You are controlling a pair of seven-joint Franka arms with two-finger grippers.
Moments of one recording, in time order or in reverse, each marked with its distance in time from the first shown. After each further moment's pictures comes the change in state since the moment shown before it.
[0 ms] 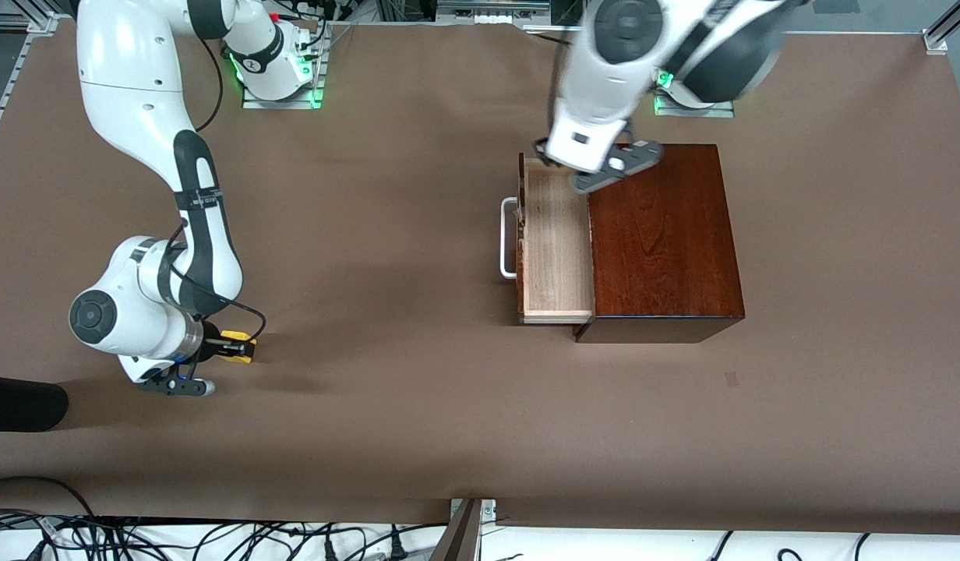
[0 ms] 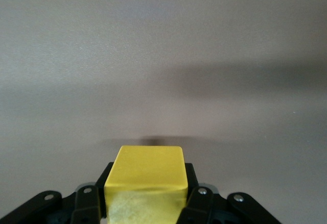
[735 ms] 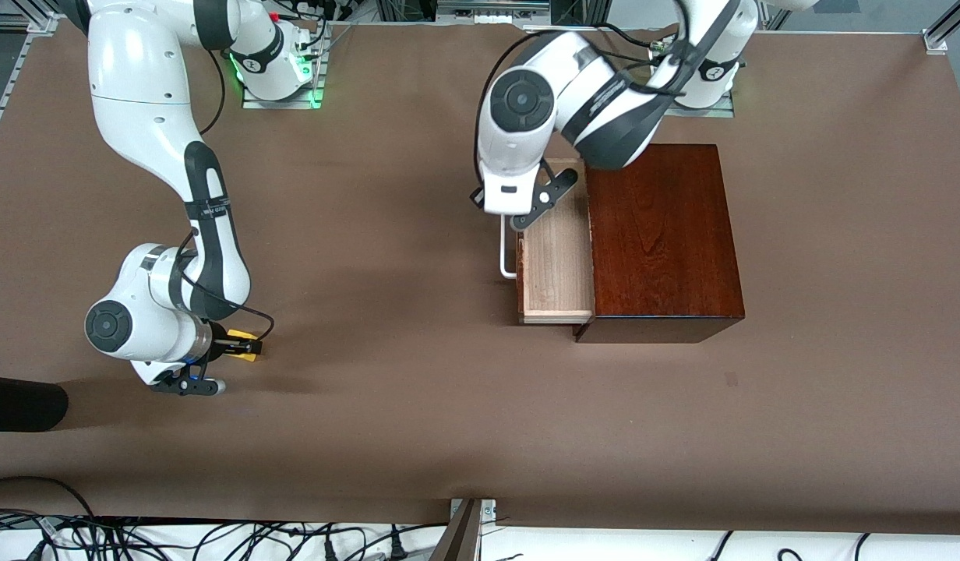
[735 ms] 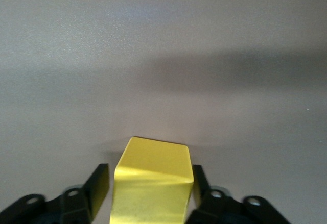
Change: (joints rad) left arm -0.145 0.287 0.079 0.152 0.000 0.192 -0.367; right arm 0.000 0.028 -0.001 0.022 -0.015 -0.037 -0.017
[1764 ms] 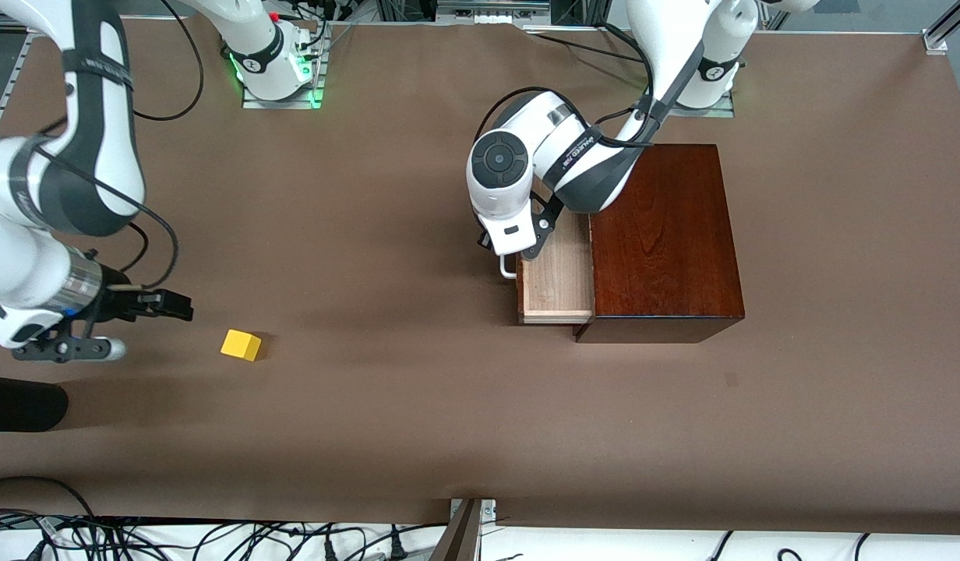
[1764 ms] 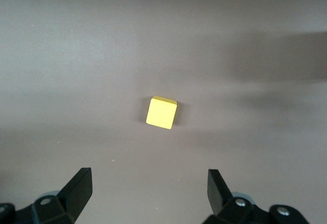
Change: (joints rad) left arm -0.052 0.129 0.071 0.060 0.060 0.019 -0.306; right arm -0.002 -0.393 -0.022 0.042 -0.164 -0.322 0.000
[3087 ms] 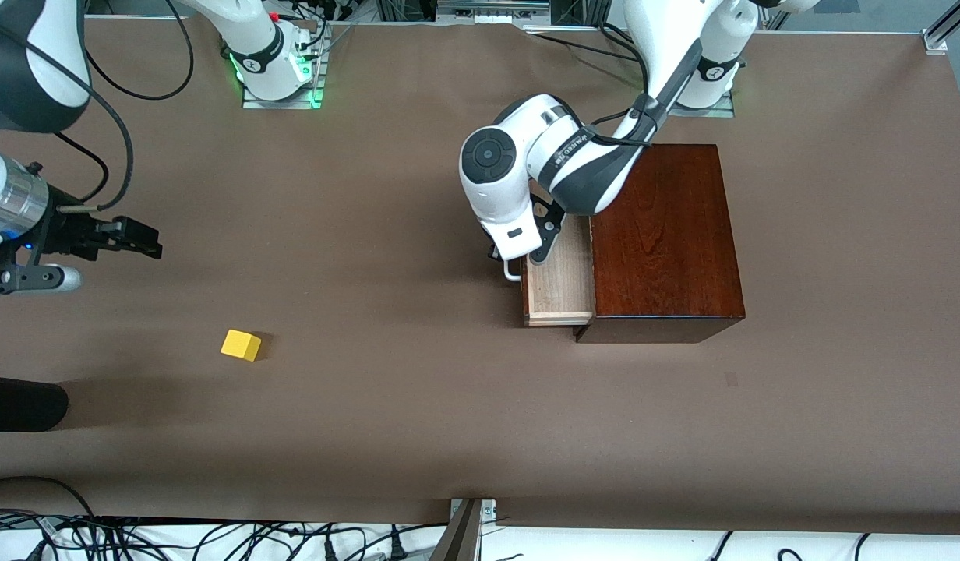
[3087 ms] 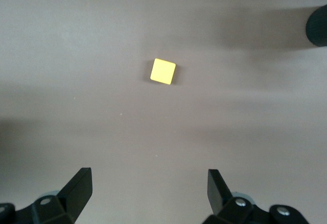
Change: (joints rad) left arm 0.004 0.013 -0.003 0.028 0.140 -0.013 -0.092; right arm 0.046 -0.201 0.001 -0.014 -0.113 -0.220 0.044
